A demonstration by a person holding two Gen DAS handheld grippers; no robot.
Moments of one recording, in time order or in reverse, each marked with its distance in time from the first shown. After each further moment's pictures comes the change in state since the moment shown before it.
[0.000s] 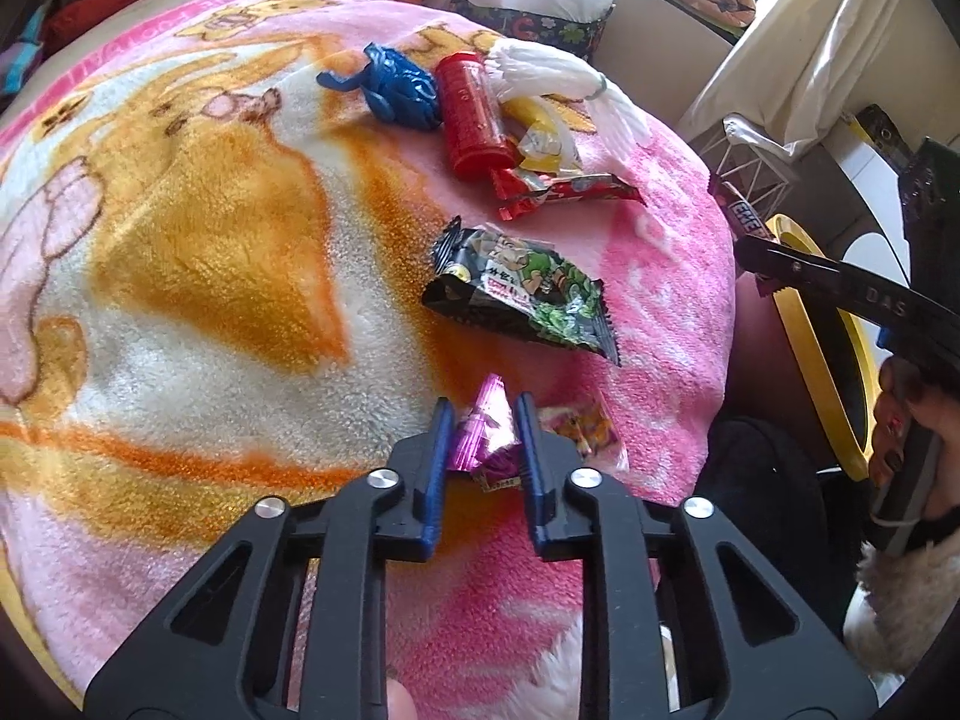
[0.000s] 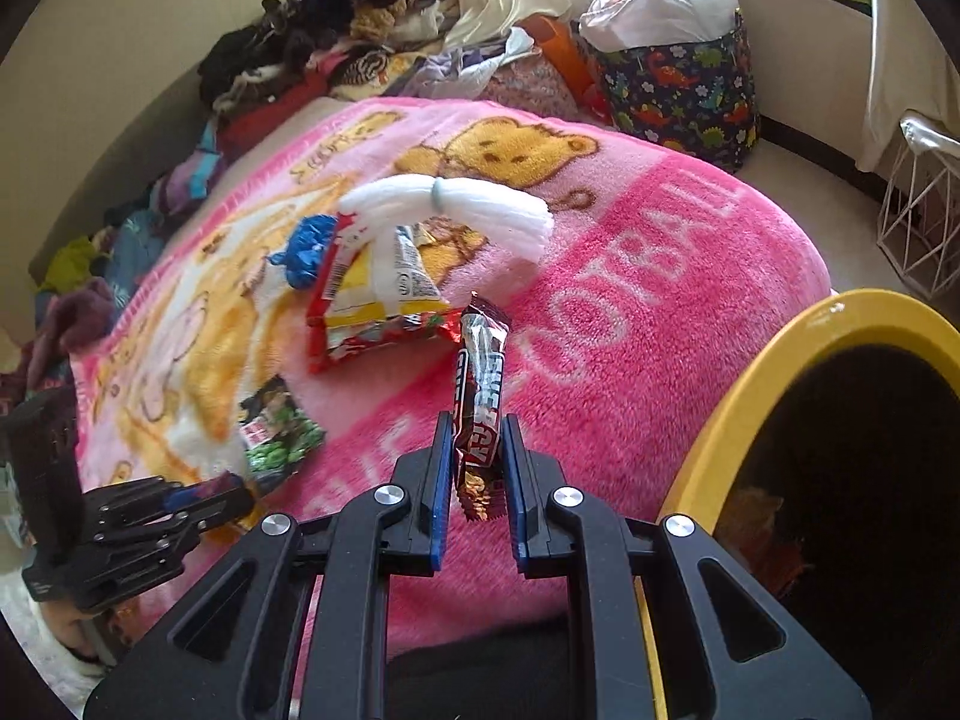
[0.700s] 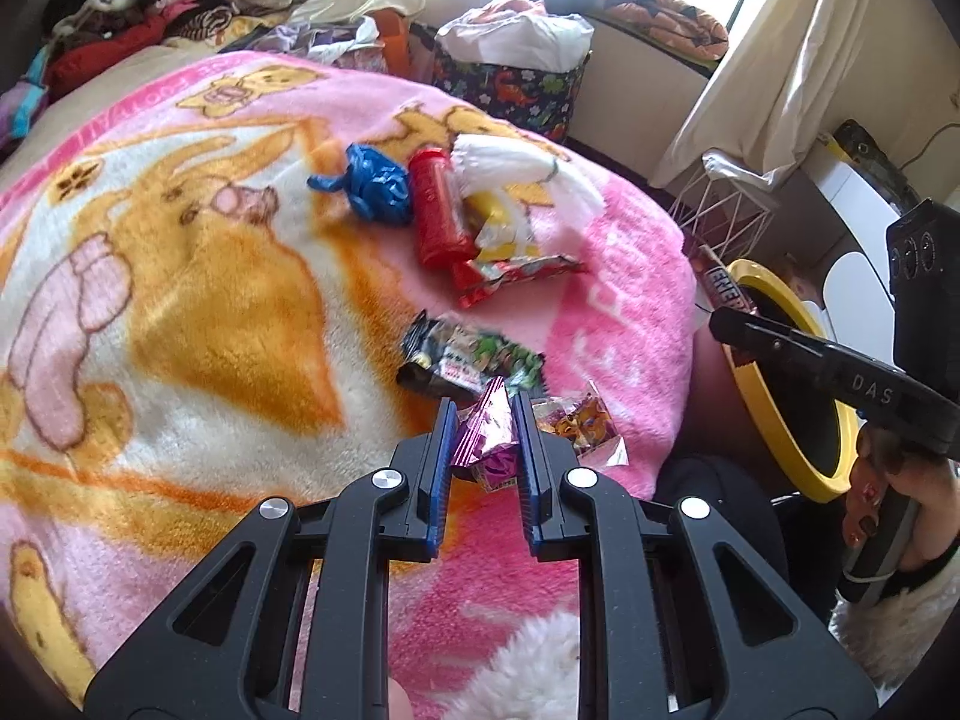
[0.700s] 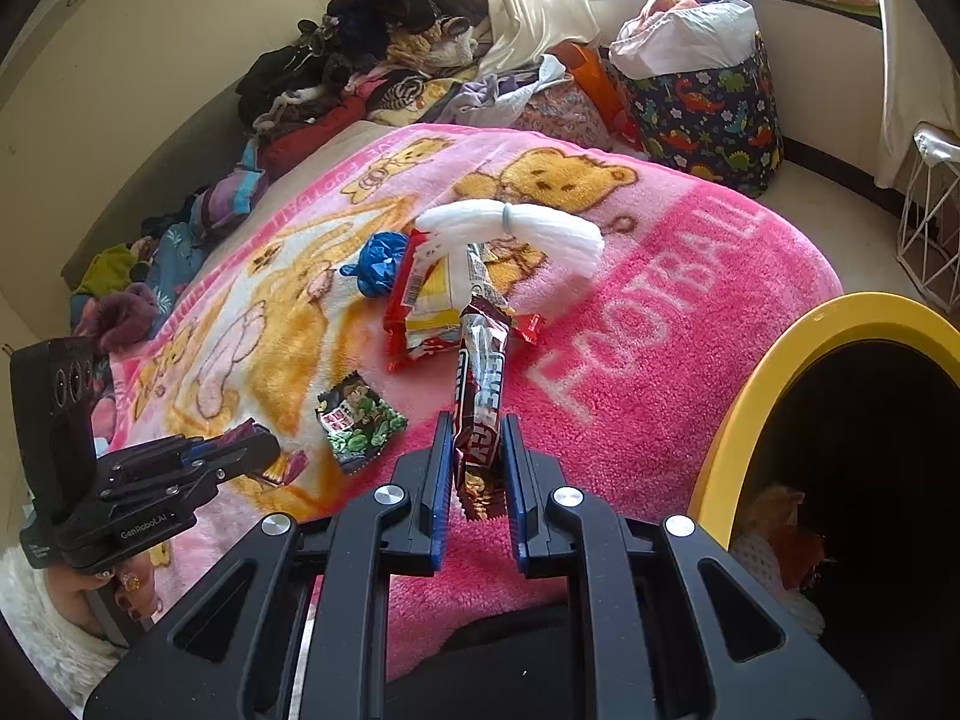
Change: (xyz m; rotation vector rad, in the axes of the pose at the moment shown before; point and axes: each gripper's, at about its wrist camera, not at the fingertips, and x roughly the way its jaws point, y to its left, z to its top) left arm -0.042 -0.021 0.015 0.037 -0.124 -0.001; right arm -0.034 0.023 -0.012 -0.025 -0.060 0.075
